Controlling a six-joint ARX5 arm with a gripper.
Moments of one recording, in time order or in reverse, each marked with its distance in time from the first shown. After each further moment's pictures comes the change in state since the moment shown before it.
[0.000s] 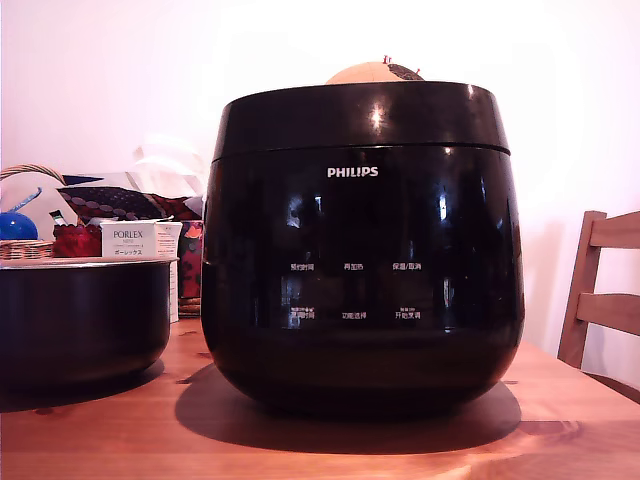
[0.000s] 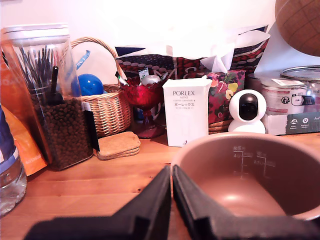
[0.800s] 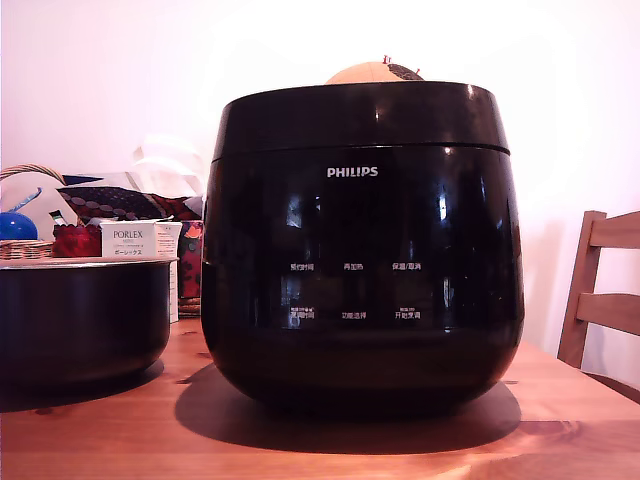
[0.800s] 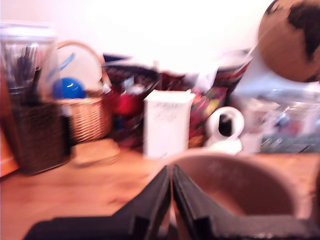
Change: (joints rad) arm 0.037 -0.005 -0.006 0.124 0.194 -0.200
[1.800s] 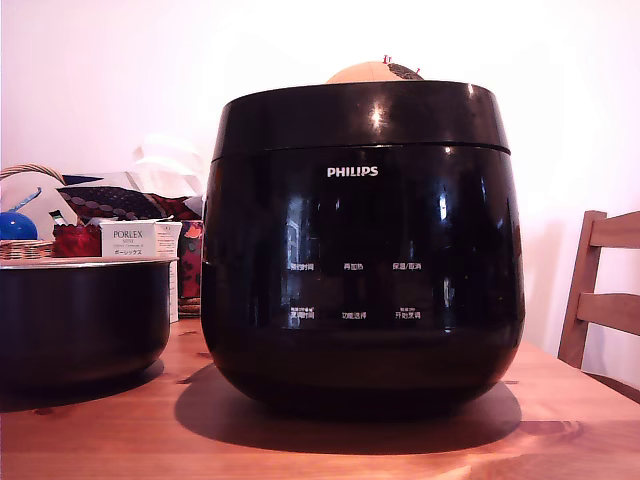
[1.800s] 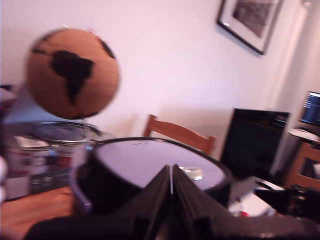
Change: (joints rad) arm -0.462 0.350 0.262 0.146 0.259 -0.169
